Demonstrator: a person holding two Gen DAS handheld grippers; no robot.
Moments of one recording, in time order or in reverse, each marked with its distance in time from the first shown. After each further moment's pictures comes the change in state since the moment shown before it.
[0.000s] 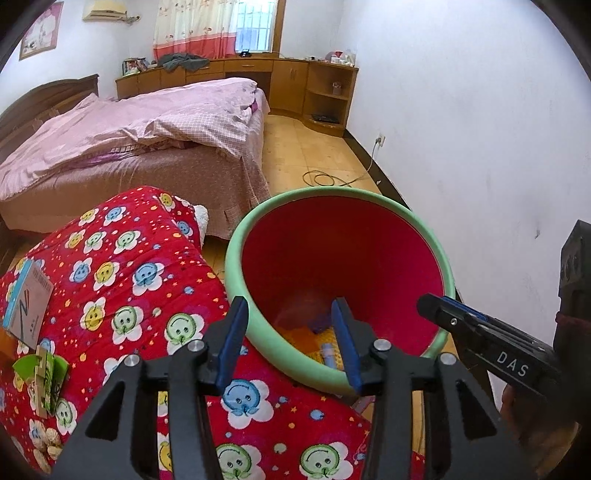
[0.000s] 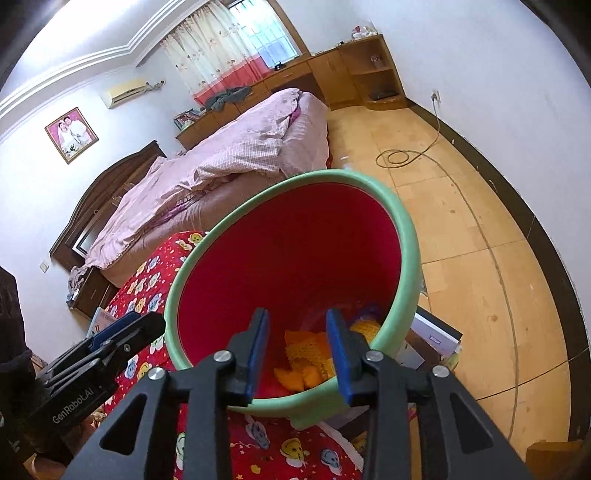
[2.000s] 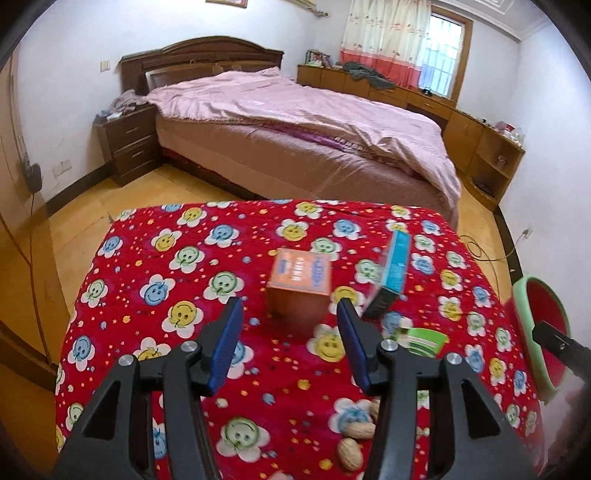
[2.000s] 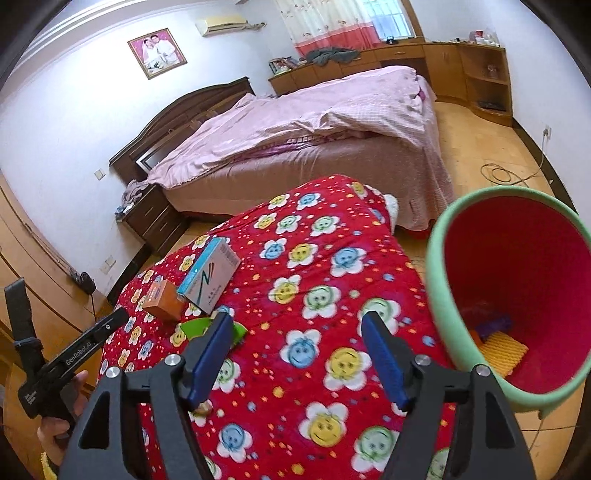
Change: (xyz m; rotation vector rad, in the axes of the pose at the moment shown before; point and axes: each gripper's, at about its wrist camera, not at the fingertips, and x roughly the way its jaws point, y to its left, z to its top) left arm -0.132 0.288 -0.075 -0.462 -0.081 0.454; right arm 0.051 0.225 -0.038 -0.309 0.166 0.195
